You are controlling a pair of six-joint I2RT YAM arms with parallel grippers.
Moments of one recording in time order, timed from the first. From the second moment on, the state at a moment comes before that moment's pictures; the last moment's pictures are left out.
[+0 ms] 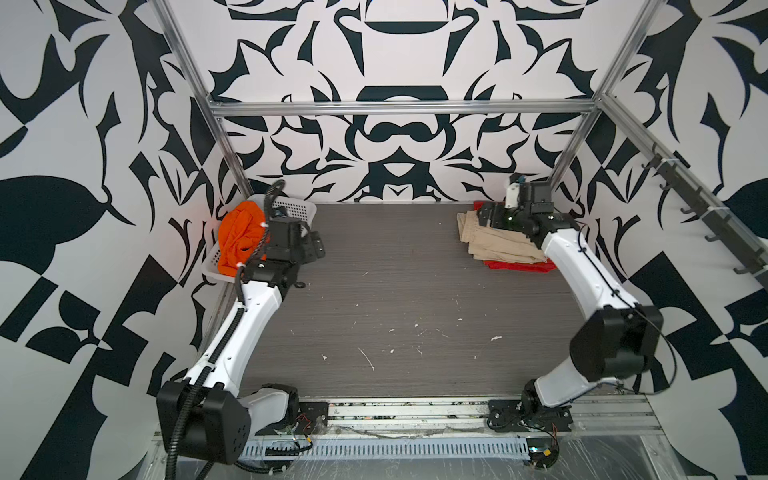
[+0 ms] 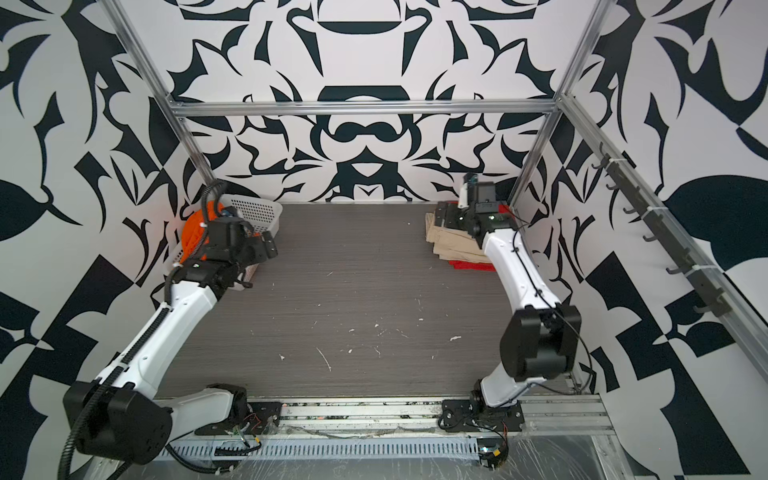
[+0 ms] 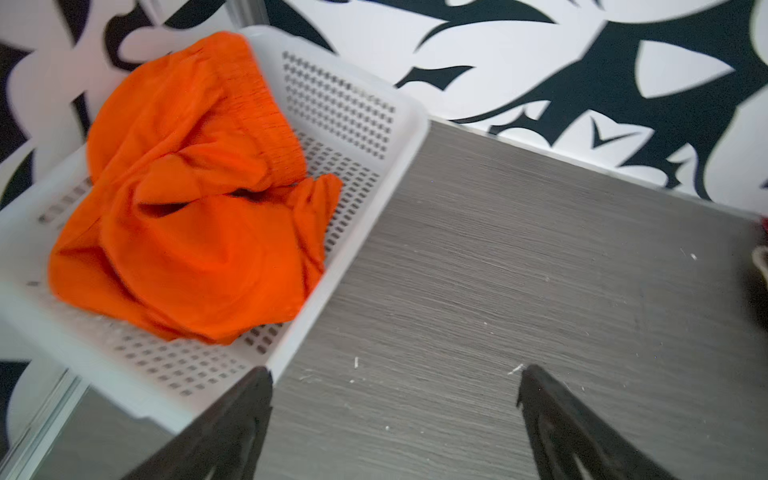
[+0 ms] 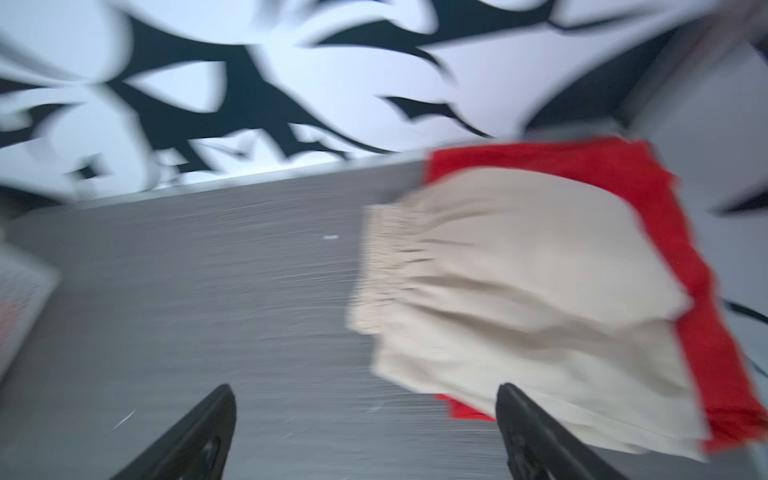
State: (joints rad) left arm -0.10 1.23 1.13 -0.56 -0.20 -0.35; right arm 0.13 1.53 1.43 -0.53 -0.10 0.22
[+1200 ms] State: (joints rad) left arm 0.27 2.12 1.77 -0.81 -0.04 -0.27; right arm 0.54 1.48 1.15 -0.41 -0.13 0.34
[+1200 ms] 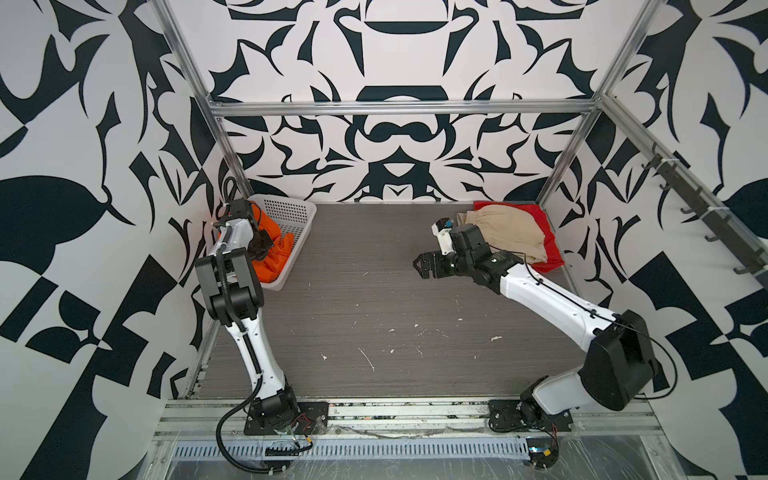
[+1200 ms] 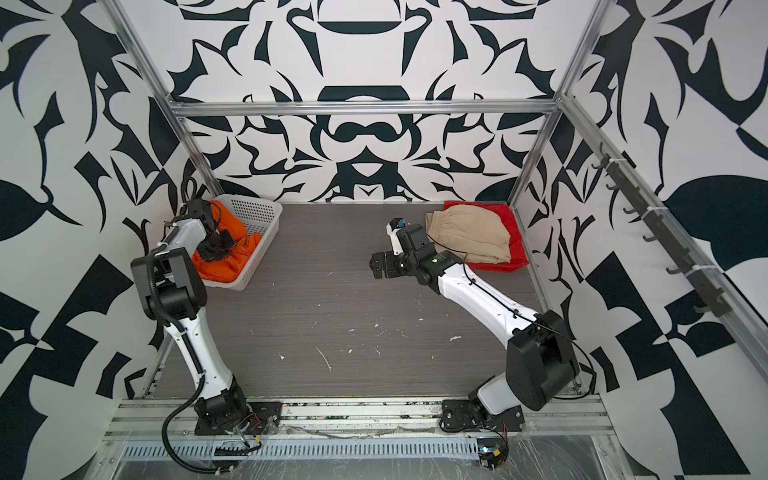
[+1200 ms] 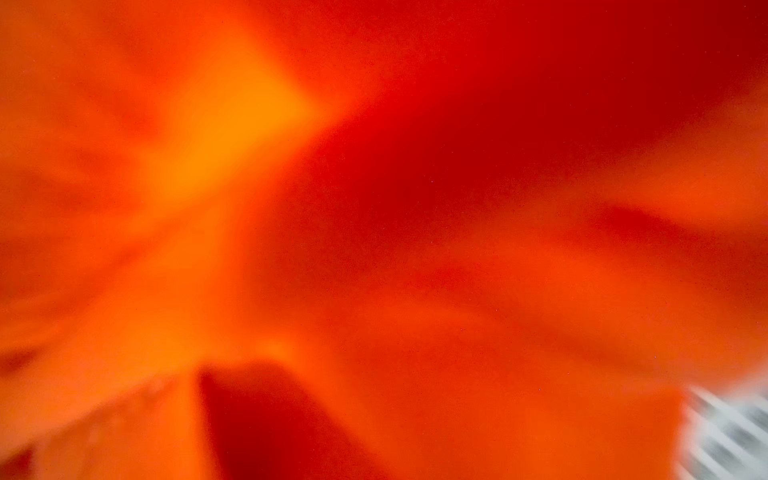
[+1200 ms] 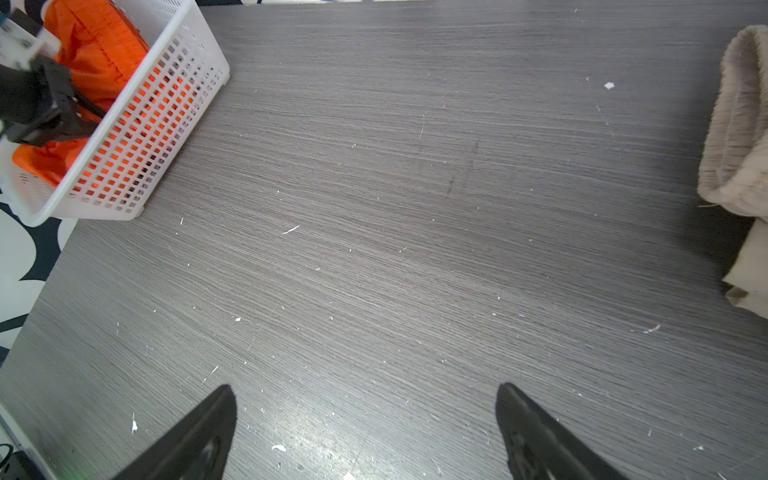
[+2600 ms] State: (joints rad) left arm -0.24 1.31 1.03 -0.64 0.46 -0.32; right arm 0.61 1.37 1.01 -0.51 -0.29 0.43
